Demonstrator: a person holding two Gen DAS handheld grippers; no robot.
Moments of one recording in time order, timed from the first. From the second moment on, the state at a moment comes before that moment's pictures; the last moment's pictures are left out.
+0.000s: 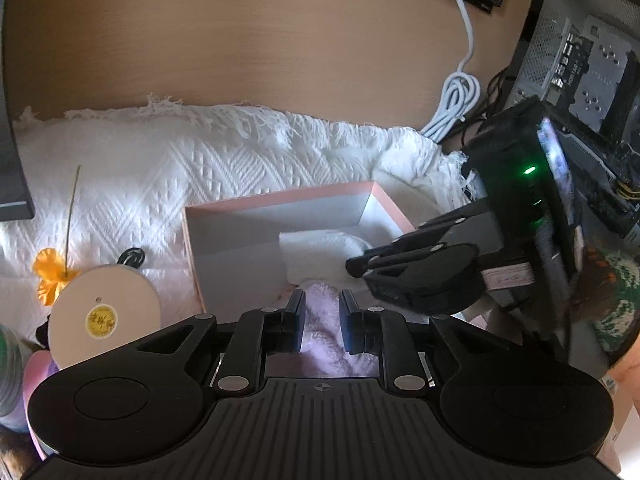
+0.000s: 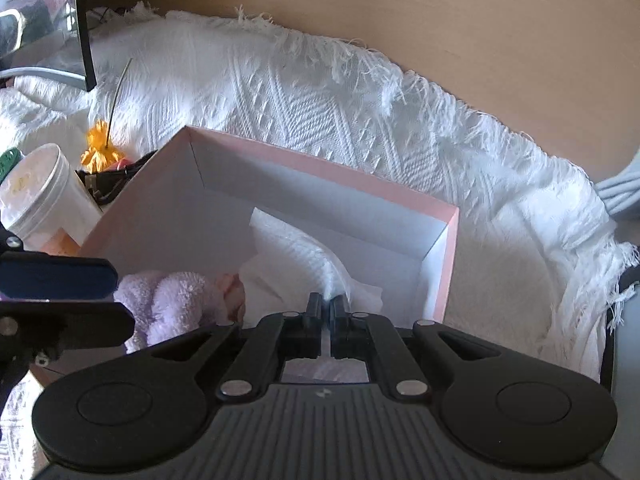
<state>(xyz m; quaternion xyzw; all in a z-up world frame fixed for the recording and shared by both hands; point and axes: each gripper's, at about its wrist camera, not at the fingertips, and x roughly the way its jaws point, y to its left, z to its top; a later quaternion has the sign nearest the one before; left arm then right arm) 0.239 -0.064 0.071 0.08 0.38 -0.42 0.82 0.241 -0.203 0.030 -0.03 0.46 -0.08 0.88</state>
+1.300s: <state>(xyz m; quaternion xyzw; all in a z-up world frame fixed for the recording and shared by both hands) 0.226 0.239 0.057 -0.15 0.34 -0.13 0.92 0.124 -0.036 0.051 -0.11 0.32 0.01 0.94</state>
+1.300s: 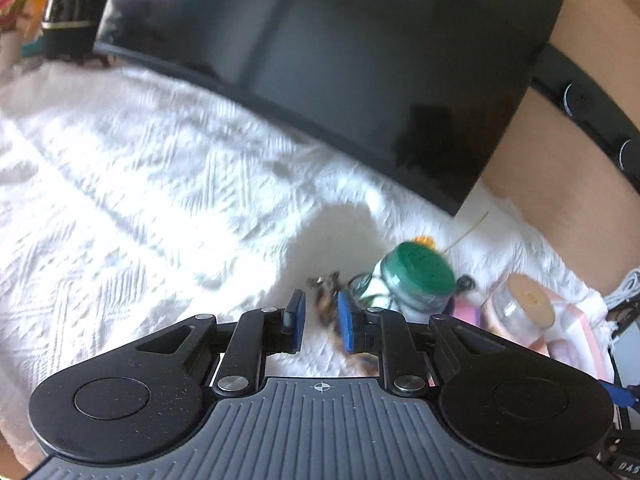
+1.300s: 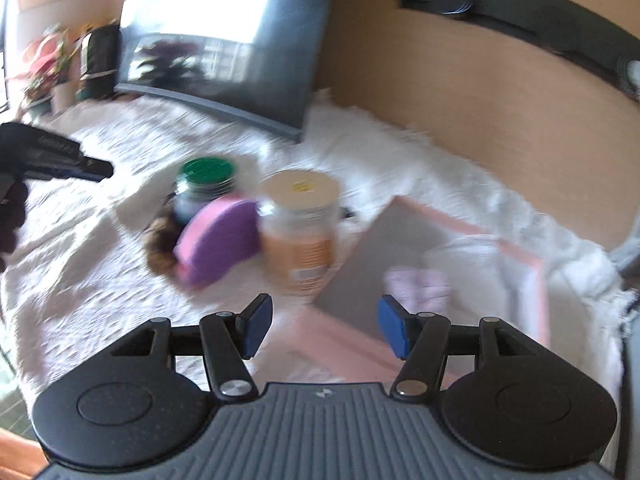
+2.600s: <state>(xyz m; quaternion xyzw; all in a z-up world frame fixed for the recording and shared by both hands) 0.279 0.174 0.007 -0.06 0.42 -0.13 0.90 0.166 0.030 0.029 -0.14 0.33 0.03 0.93</state>
